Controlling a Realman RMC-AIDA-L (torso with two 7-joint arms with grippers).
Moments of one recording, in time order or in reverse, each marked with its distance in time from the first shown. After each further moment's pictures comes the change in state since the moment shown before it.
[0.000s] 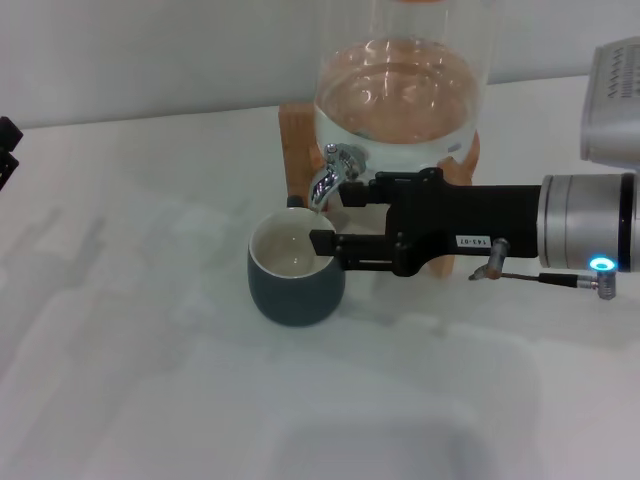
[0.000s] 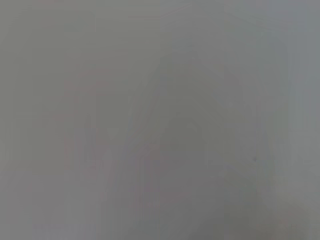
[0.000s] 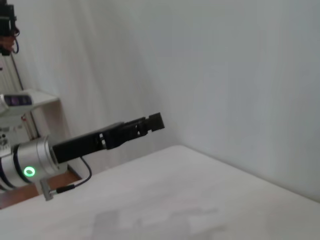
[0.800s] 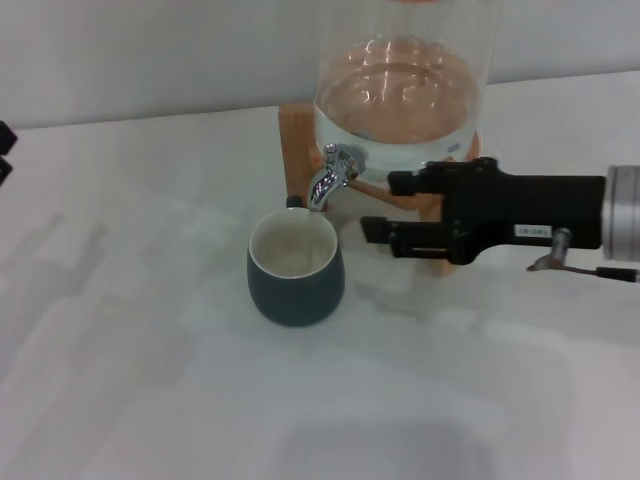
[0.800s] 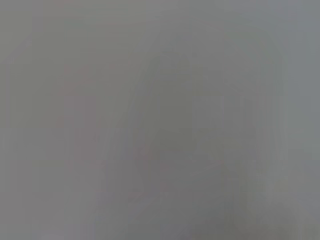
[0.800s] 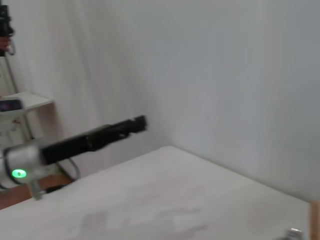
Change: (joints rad) left arm 0.022 0.002 -0.017 0.016 0.026 -0.056 -0.001; right arm -0.044 0.000 0.134 -0.023 0.004 0.126 -0.004
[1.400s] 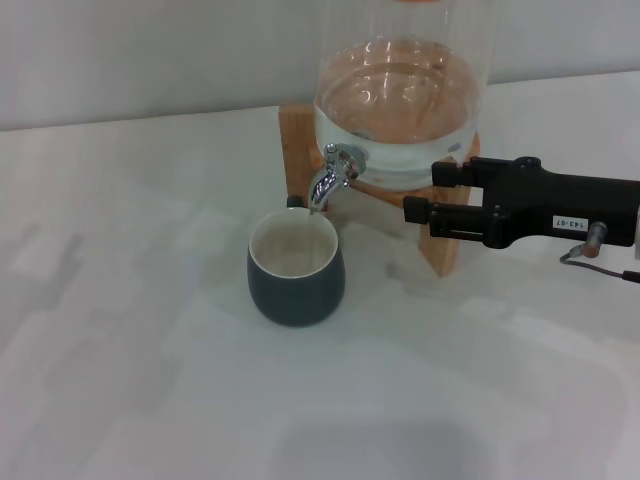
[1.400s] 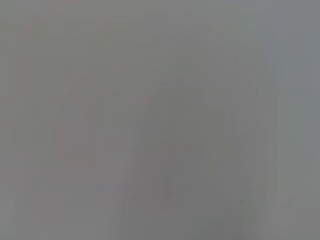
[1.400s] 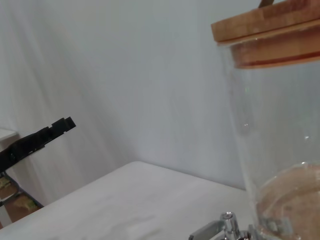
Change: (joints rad) left arm 0.035 0.000 -0.080 -0.005 0.002 -0.123 -0.001; right arm -0.014 0.000 0.079 0.132 0.093 0.000 -0.055
